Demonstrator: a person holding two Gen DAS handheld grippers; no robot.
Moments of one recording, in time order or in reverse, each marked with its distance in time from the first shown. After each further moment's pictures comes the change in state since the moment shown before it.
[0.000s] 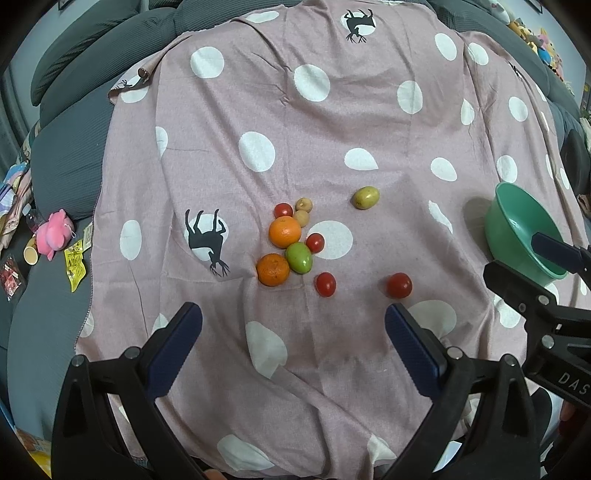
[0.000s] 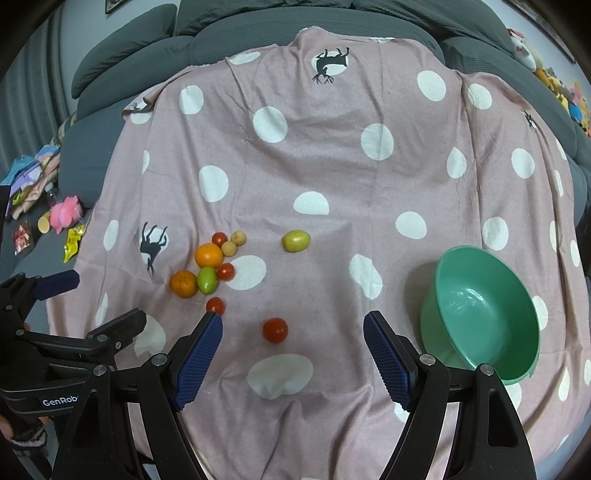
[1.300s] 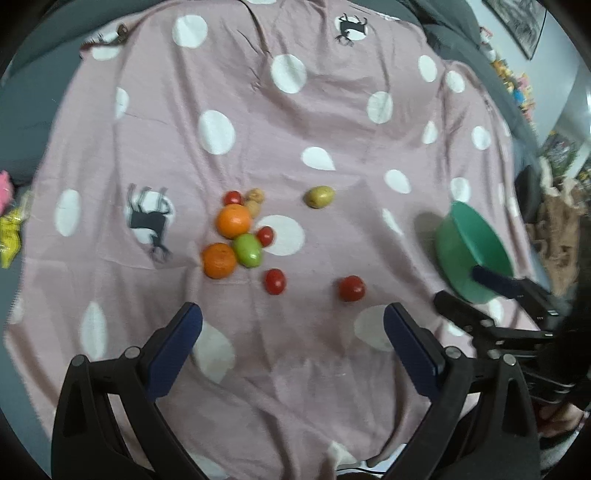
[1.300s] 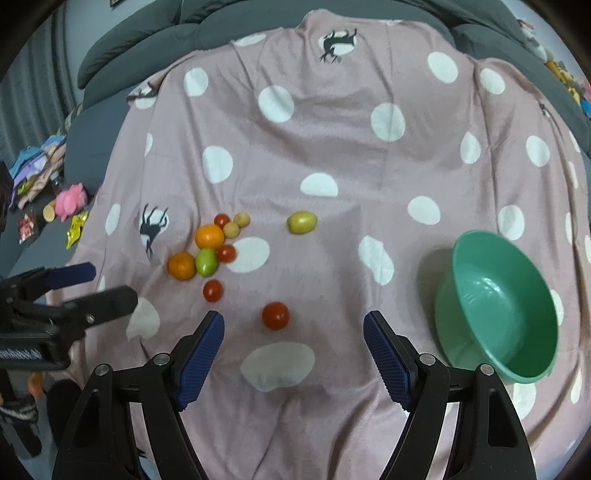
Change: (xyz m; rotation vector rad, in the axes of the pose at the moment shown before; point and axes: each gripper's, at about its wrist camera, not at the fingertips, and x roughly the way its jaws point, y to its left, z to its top) left arm 0.026 0.022 -0.005 -0.109 0.013 -0.342; right arm 0.025 -0.010 -0.019 -0.018 0.041 0.055
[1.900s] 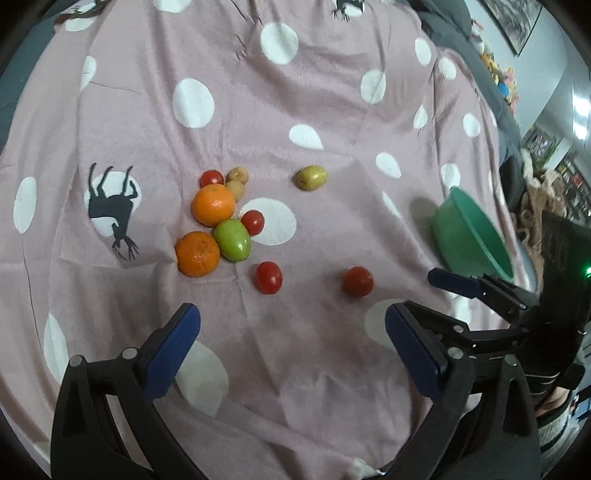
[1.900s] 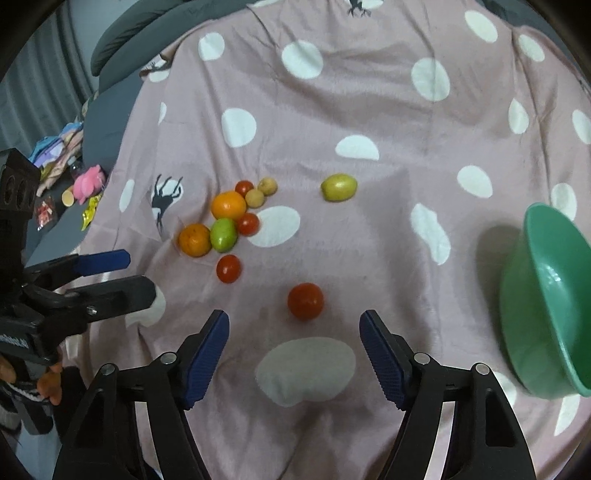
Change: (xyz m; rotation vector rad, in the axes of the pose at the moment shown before) left arm 0.048 0.023 -0.002 0.023 0.072 -0.080; right arm 0.059 0.002 -0.008 -0.007 0.086 0.139
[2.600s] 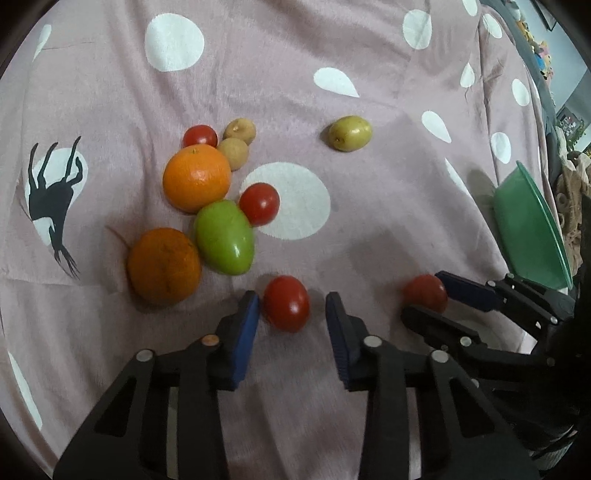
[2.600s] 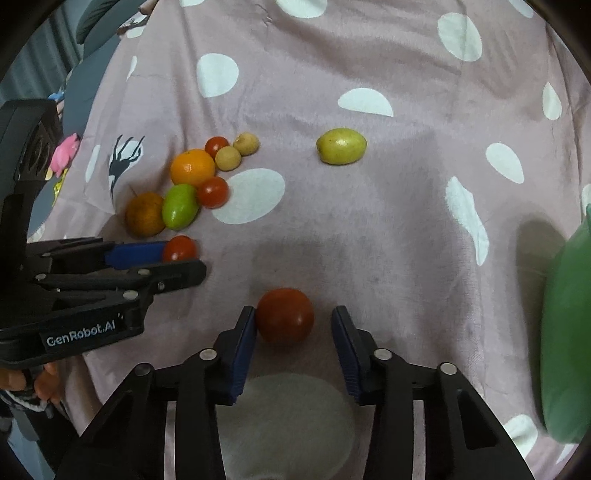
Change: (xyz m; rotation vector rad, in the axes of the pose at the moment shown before) left arm 0.087 0.015 0.020 -0.006 0.135 0.098; right arm 0.073 -0.010 0.003 -0.046 0.115 -0.030
